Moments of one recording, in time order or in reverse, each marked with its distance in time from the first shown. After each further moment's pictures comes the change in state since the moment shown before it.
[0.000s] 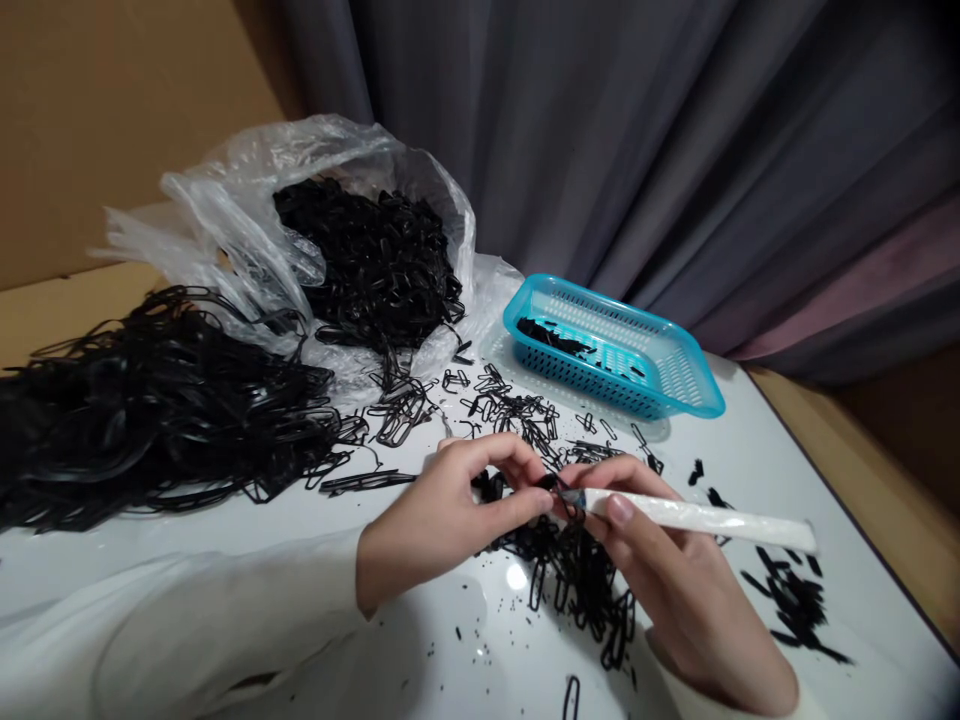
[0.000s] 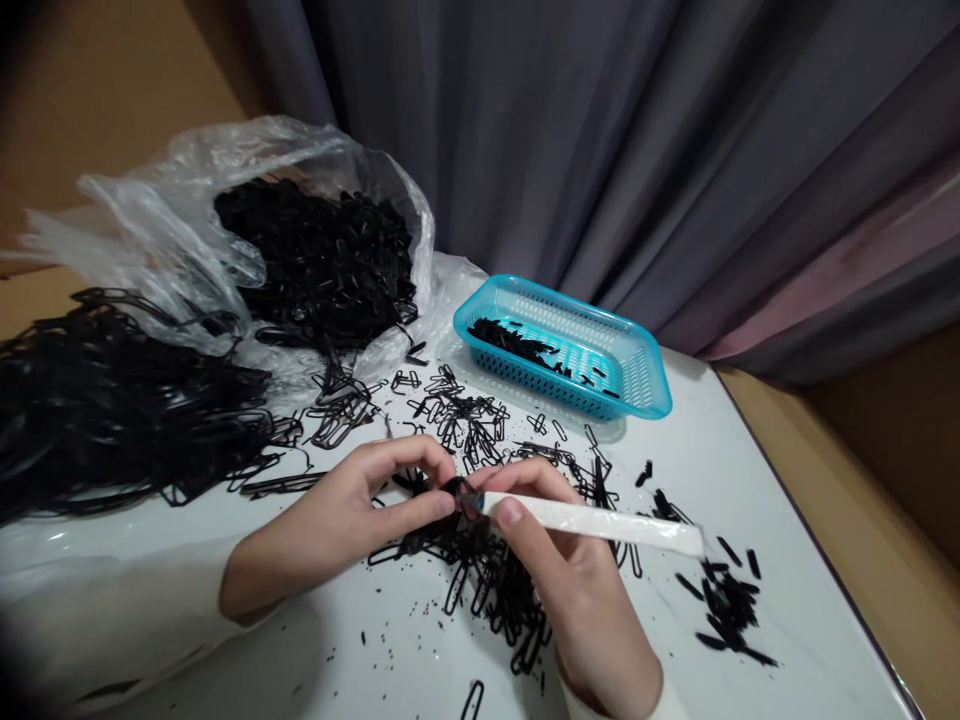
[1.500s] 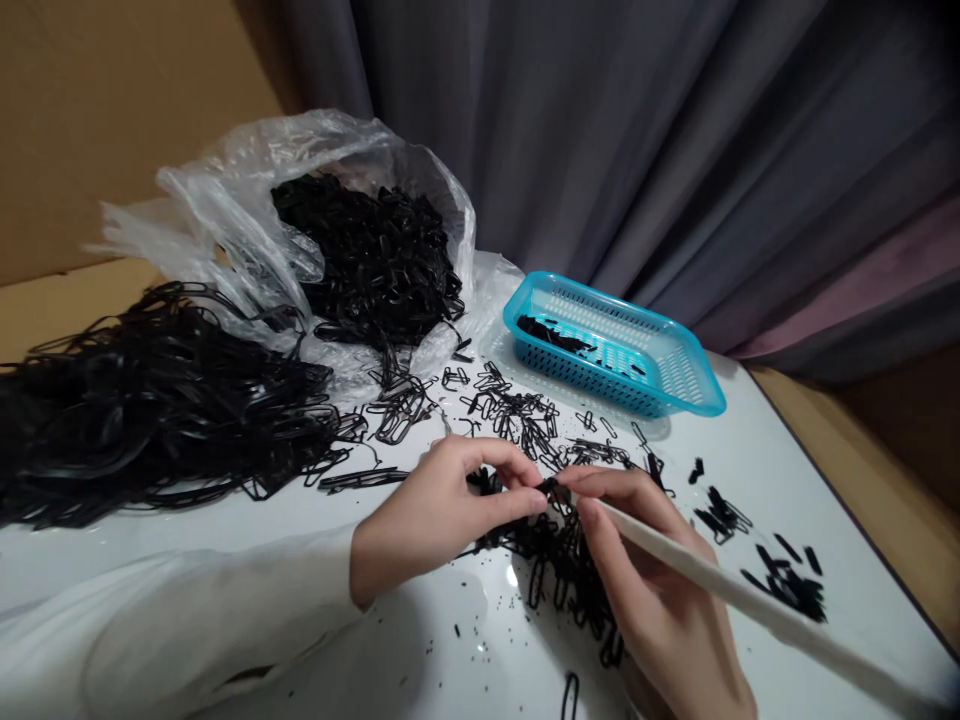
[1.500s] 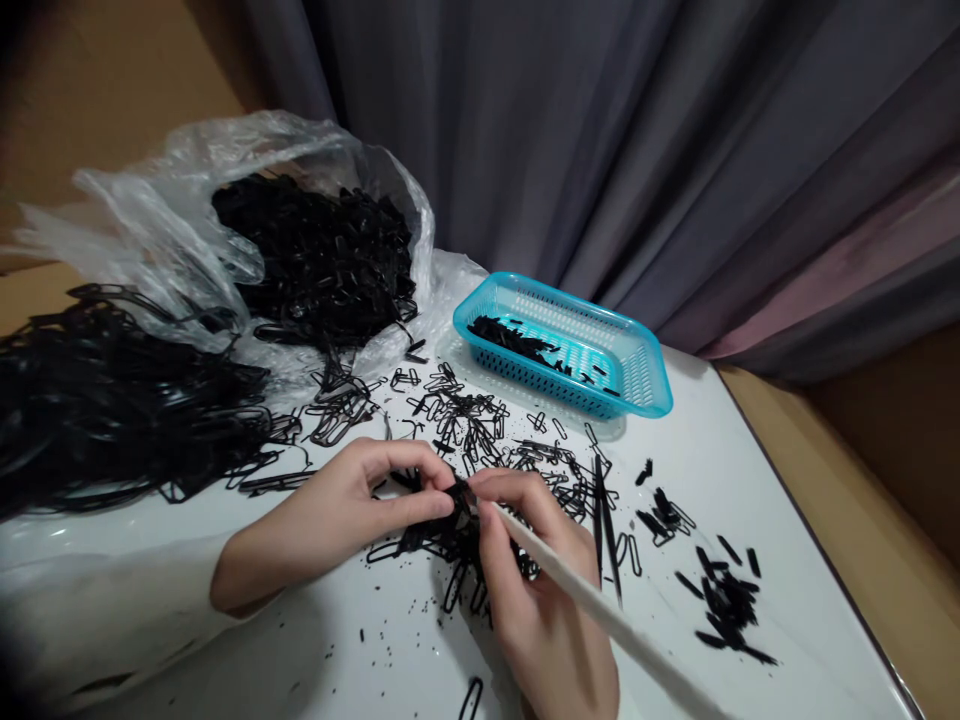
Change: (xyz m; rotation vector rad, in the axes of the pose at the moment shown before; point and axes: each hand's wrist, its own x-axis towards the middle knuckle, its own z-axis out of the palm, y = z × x) left_hand -0.001 0.003 -0.001 -0.004 0.018 -0.133; right_hand -0.007 0.001 0.019 -0.603 0.228 -0.271
